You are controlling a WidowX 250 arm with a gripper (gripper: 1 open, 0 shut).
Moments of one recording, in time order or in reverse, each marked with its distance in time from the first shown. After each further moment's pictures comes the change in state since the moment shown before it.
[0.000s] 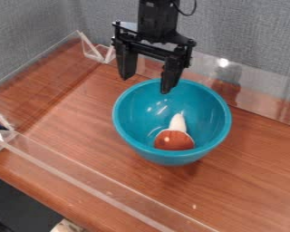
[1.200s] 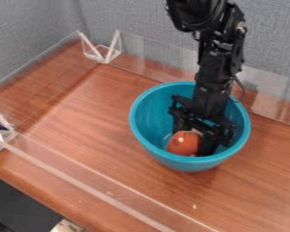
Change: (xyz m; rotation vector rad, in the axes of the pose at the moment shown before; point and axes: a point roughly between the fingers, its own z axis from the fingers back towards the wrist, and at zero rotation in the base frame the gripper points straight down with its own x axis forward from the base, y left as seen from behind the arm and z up) arm 0.023 -0.068 -0.103 -0.024 0.118 -0.306
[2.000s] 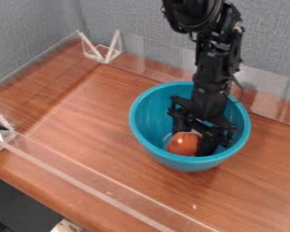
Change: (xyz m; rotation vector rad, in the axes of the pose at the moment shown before) arm -0.009 -0.004 0.000 -0.026 0.013 -0.018
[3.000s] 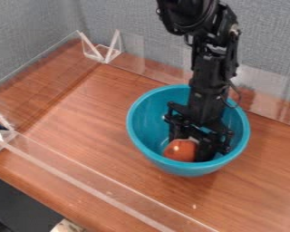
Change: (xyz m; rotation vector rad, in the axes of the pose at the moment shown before) arm -0.011 -0.003 0.001 -0.031 0.027 -0.003
